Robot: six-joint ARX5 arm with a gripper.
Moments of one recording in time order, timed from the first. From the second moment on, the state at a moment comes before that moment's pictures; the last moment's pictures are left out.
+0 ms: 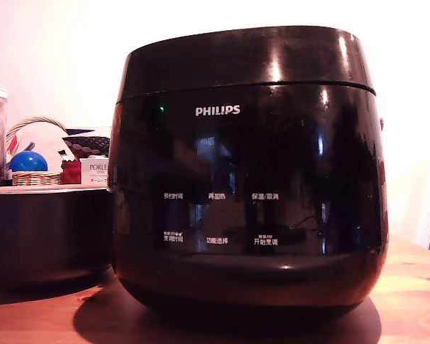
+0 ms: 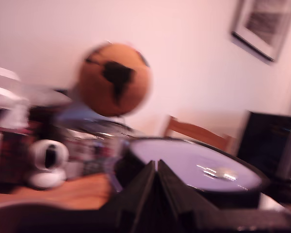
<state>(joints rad) 0.01 0.02 0.20 0.07 0.83 -0.48</state>
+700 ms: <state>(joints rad) -0.40 0.44 0.36 0.07 0.78 -0.24</state>
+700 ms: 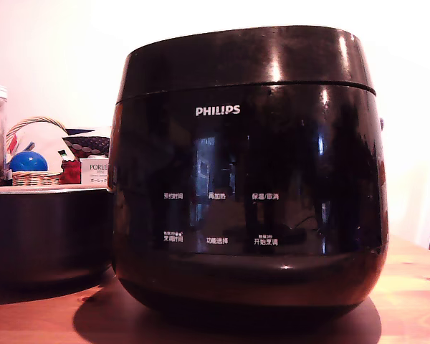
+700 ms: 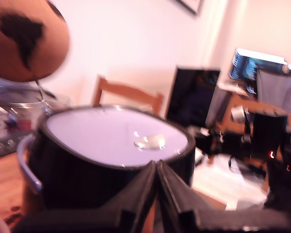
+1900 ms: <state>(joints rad) -0.80 1.14 0.70 0.14 0.42 0.11</state>
